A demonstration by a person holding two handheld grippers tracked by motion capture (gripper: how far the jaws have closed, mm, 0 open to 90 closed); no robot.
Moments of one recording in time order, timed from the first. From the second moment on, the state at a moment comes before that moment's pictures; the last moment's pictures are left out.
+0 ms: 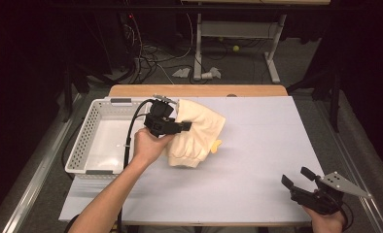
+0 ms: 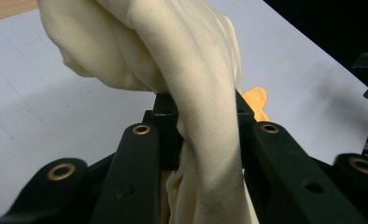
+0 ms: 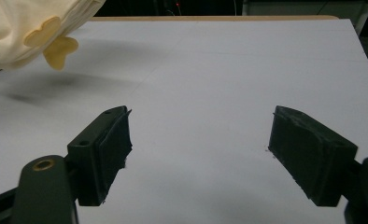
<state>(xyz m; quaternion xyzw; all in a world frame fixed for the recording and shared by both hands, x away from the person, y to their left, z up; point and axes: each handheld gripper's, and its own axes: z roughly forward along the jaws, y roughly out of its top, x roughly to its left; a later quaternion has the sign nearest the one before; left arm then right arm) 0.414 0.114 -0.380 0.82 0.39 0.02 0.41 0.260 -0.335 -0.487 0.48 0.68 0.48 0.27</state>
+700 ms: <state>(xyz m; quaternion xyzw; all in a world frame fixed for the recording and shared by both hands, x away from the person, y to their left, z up) 0.402 0.142 -0.376 0.81 0.40 0.02 0.43 0.260 -0.335 -0.487 0.48 0.68 0.48 0.27</state>
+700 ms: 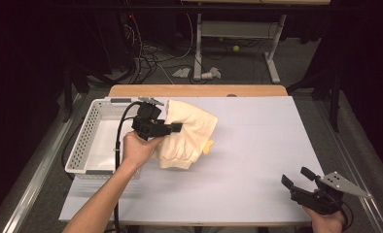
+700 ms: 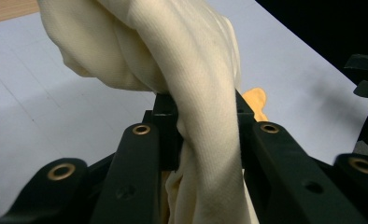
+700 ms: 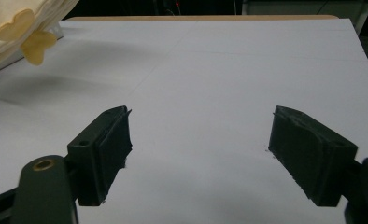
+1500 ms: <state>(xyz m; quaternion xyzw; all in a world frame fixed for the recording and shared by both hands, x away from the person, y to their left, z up) 0.390 0.177 -0.370 0.79 0.42 0.03 0.45 0.261 -0.334 -0.488 0.49 0.68 0.48 0.27</state>
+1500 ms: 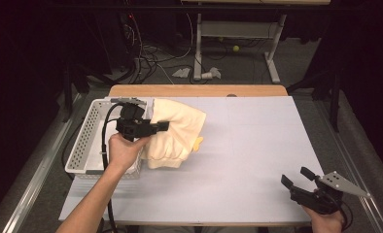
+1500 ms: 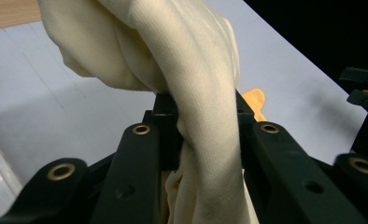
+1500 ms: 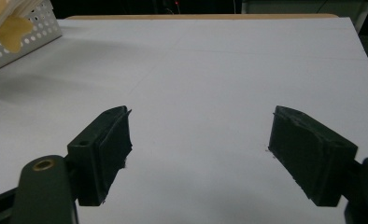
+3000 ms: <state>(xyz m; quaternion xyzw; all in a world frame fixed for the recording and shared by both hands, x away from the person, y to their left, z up) 0.372 0.239 -0.361 0.75 0.46 0.05 0.47 0.261 -0.334 -0.488 0.49 0.68 0.48 0.27</state>
